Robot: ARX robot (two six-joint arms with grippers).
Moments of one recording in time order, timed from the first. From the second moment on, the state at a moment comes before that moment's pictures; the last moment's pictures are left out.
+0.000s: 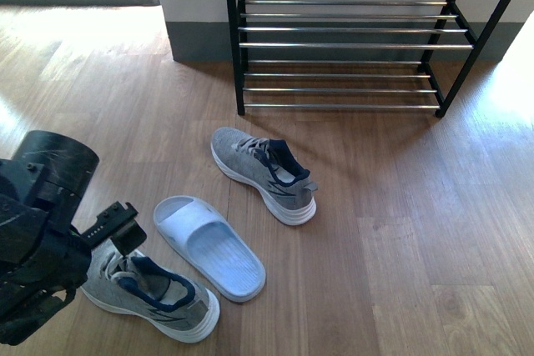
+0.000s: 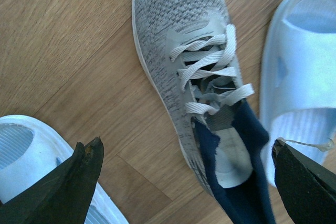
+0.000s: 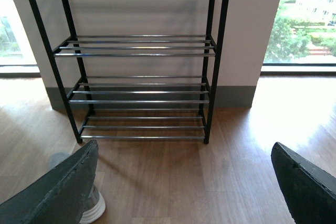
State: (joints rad) left arm -0.18 2.38 0.83 0.27 -0.15 -0.97; right arm 0.00 0.00 0.02 0.00 0.00 -0.01
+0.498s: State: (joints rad) left arm -0.19 2.64 1.02 0.19 -0.12 -0.90; right arm 0.00 0.00 0.02 0.00 0.00 -0.01
